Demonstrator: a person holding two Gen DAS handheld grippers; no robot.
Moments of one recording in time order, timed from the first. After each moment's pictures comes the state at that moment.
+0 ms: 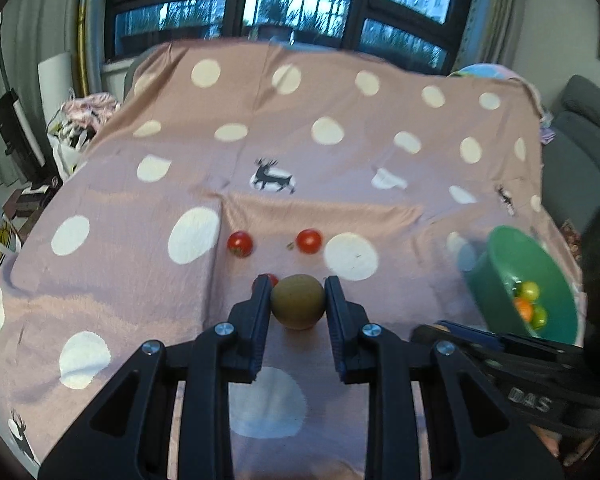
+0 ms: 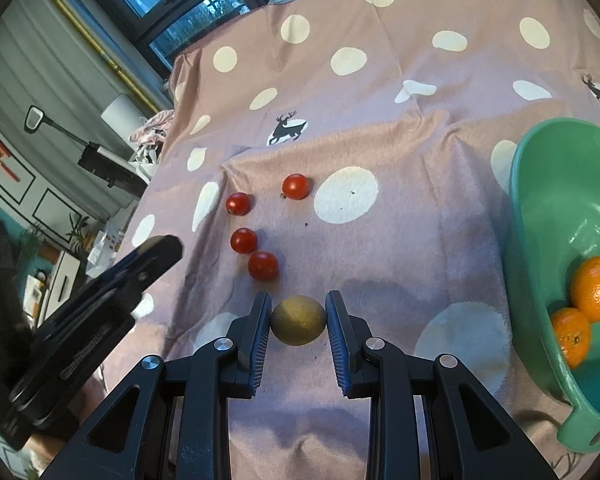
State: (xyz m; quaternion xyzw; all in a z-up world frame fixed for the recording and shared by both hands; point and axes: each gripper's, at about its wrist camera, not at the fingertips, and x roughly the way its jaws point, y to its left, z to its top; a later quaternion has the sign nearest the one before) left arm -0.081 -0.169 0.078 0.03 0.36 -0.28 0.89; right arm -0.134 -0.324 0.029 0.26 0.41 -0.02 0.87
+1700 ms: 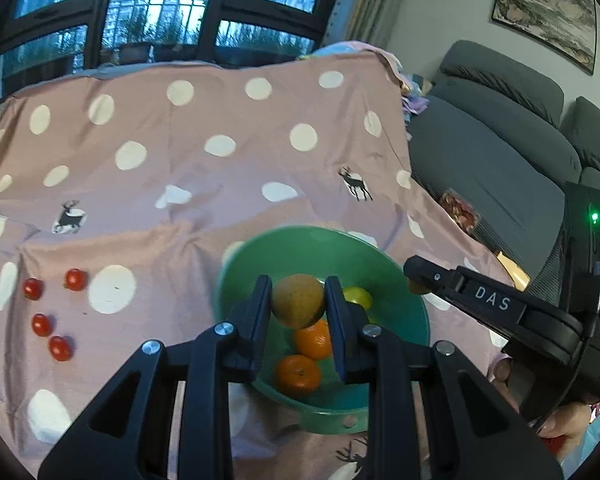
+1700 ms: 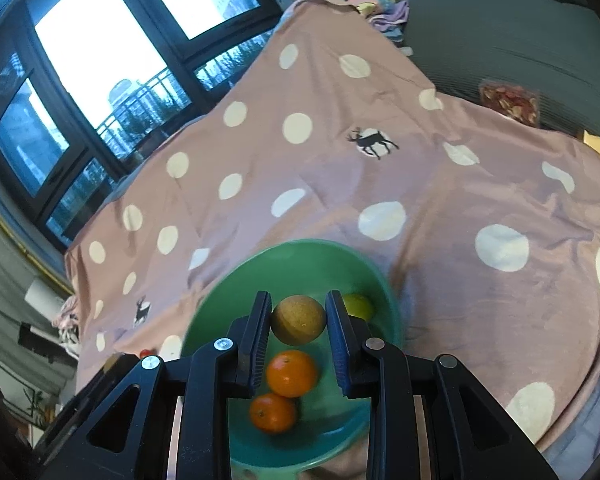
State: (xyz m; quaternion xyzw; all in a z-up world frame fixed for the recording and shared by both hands) left arm -0.179 -0.342 0.109 0.04 0.34 -0.46 0.82; right arm -0.284 -0.484 0.070 0.35 0.23 -0.29 0.86
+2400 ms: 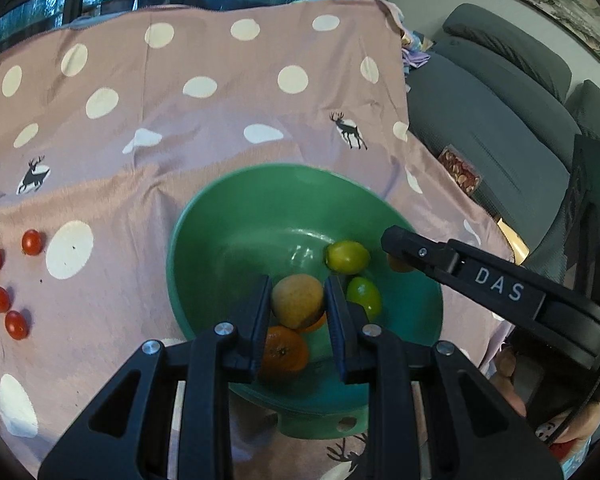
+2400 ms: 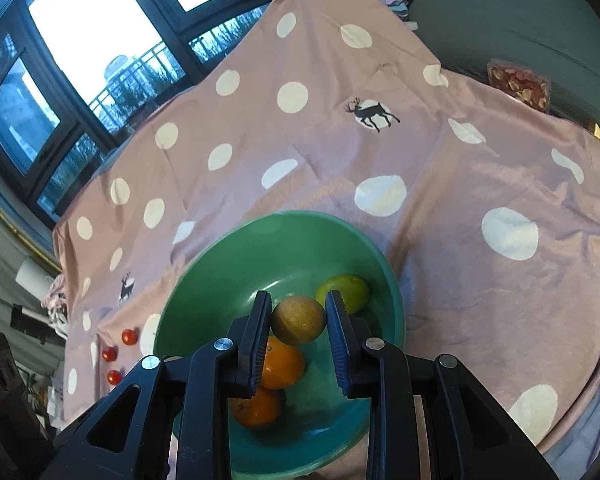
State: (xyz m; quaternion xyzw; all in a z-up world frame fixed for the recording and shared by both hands) left arm -0.170 -0.374 0.066 0.06 0.42 -0.47 0.77; right arm -0.266 -0.493 0.049 0.35 0.29 -0.28 0.85
